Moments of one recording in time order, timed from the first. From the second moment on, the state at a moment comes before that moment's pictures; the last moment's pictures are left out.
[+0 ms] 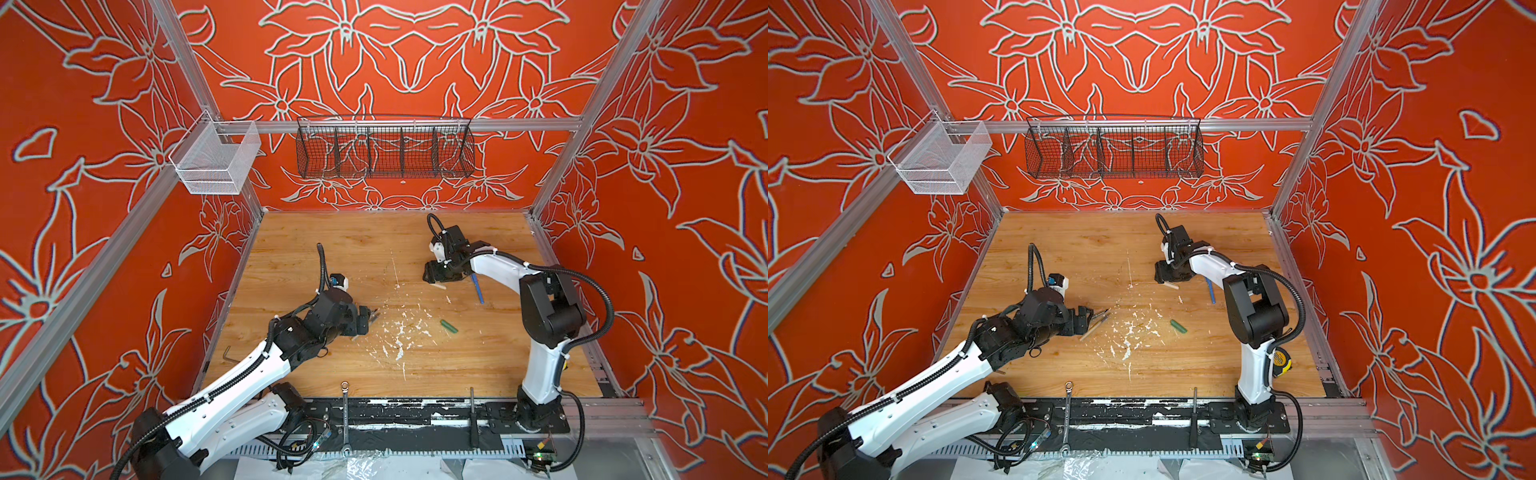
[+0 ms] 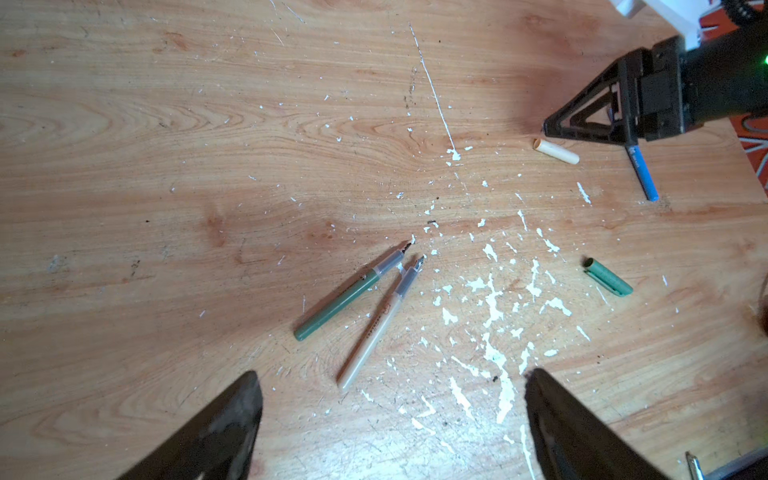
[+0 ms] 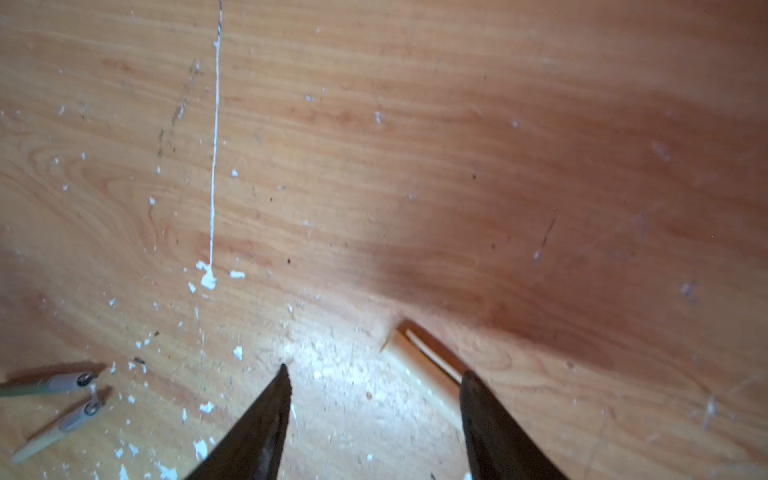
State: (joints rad) left arm -0.65 0.89 0.70 -0.61 -0.21 -0.57; right arm 0.38 1.95 1.39 -0.57 -0.20 0.23
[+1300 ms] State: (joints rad) left arm -0.61 1.05 0.75 -0.54 -0.20 -0.51; right arm 0.37 1.73 1.21 -0.66 -0.27 0.25
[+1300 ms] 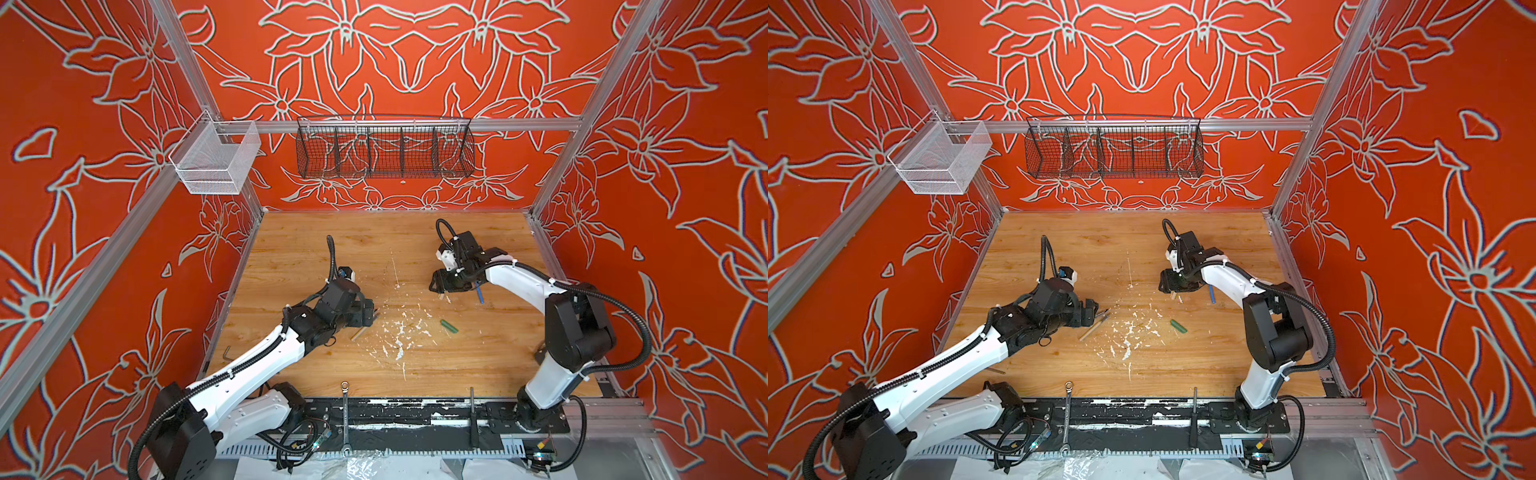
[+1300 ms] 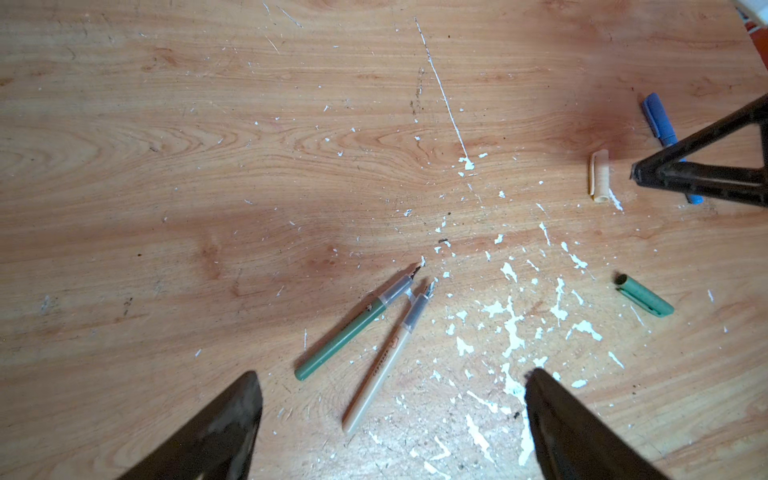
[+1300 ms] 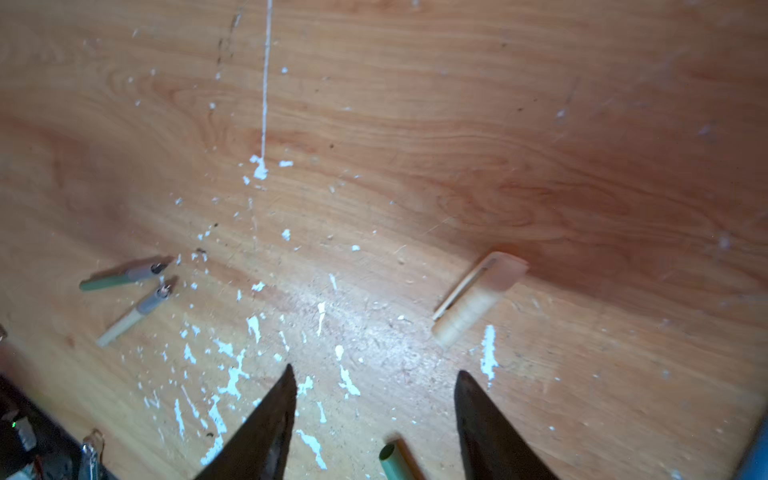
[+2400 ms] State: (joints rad) left arm -0.60 1.06 0.75 -0.53 -0.20 -0.50; right arm 0.28 1.85 1.14 -0.48 -0.28 0.40
